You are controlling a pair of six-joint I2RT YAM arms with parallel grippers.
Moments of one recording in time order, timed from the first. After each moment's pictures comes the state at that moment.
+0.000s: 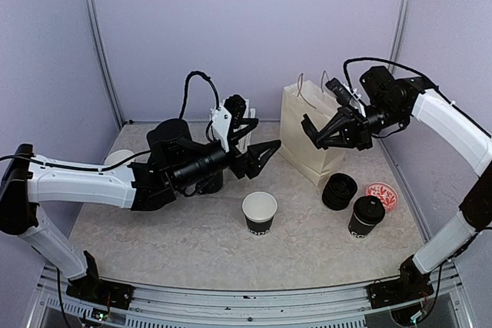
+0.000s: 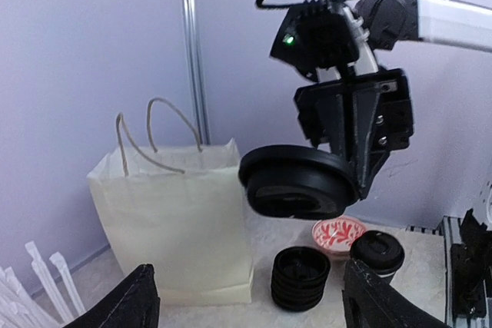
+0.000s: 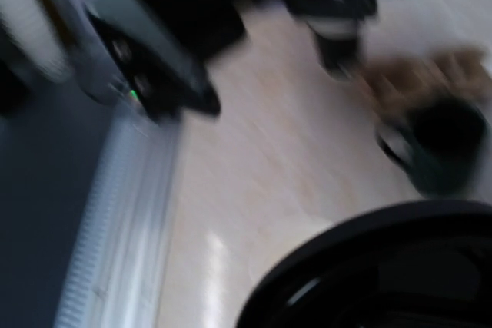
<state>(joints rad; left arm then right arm) -1.06 1.52 1.03 0.54 -0.06 0.07 0.36 1.48 1.53 -1.10 -1.11 -0.82</state>
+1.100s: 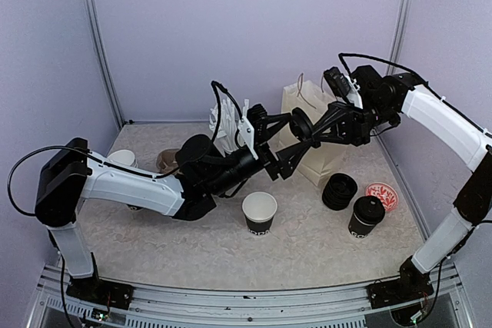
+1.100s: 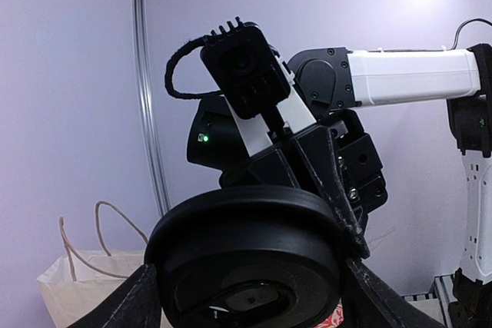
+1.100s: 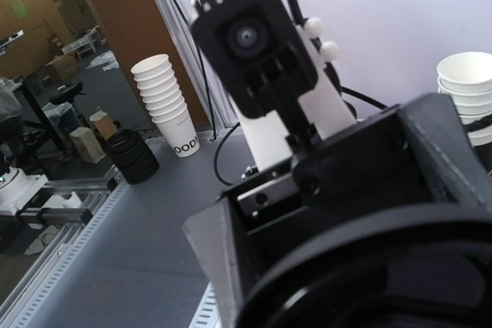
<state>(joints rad) -1.11 1.85 1.13 1.16 0.08 0.14 0.44 1.57 1.62 -1.18 -1.45 -0.84</state>
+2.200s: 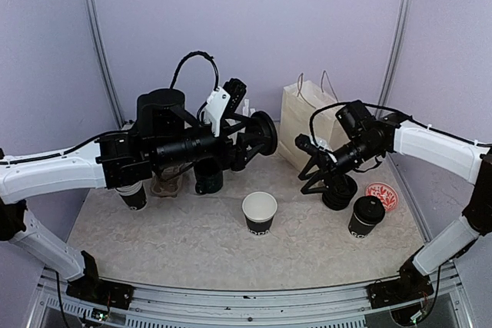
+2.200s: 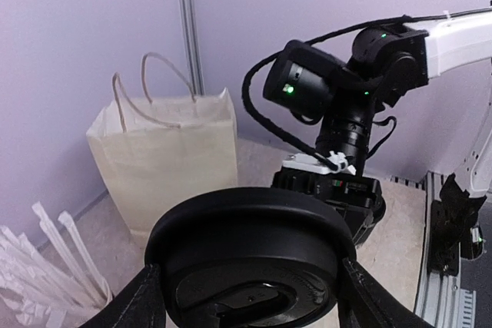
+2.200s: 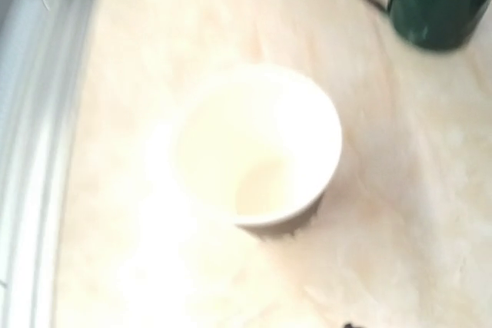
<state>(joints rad) -1.06 1.40 1.18 0.14 -0.03 0.04 0.50 1.48 1.21 -0.78 -0.82 -0.71</state>
